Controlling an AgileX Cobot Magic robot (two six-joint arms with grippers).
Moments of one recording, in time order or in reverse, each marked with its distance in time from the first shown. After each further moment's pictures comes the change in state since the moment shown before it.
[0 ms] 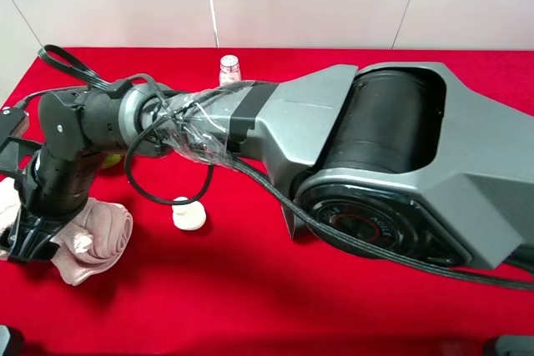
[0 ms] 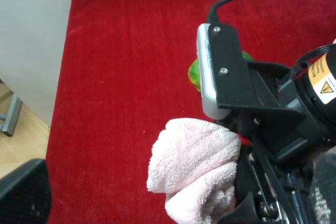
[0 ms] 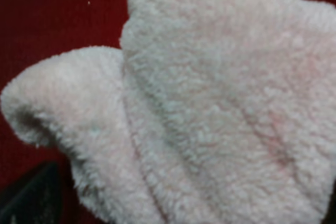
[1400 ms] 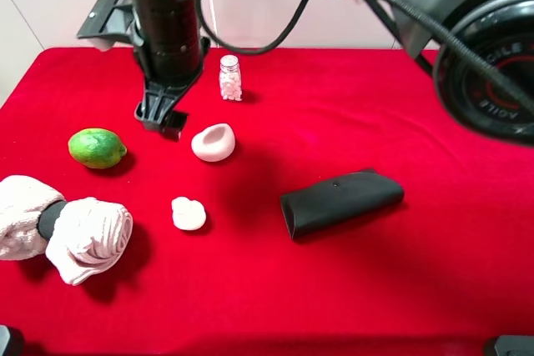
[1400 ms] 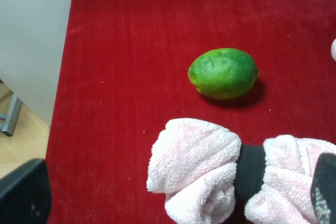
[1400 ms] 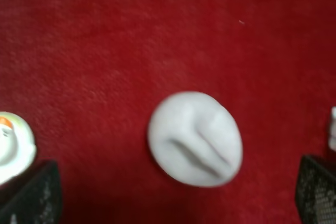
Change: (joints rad) left arm 0.000 0.000 0.000 0.000 0.000 0.000; right arm -0.220 -0.269 -0.012 -0.567 0.555 0.185
